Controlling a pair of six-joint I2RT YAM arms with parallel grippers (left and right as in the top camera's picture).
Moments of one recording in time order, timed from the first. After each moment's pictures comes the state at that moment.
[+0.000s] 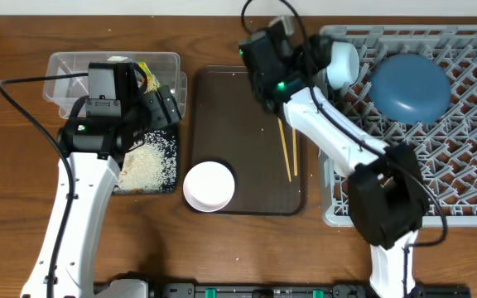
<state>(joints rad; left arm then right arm) -0.05 1.36 1.23 -0.78 0.09 -0.41 0.58 2.08 1.70 -0.49 0.97 -0.17</state>
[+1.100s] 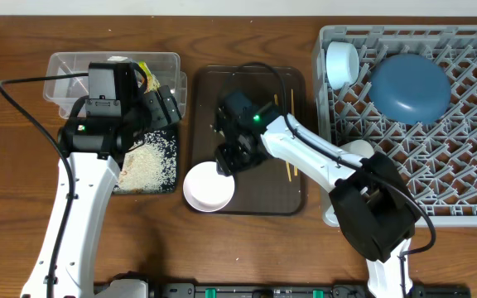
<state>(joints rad) -0.05 1.36 1.23 -0.78 0.09 -0.41 0.72 2.07 1.52 -0.81 -0.37 0.31</state>
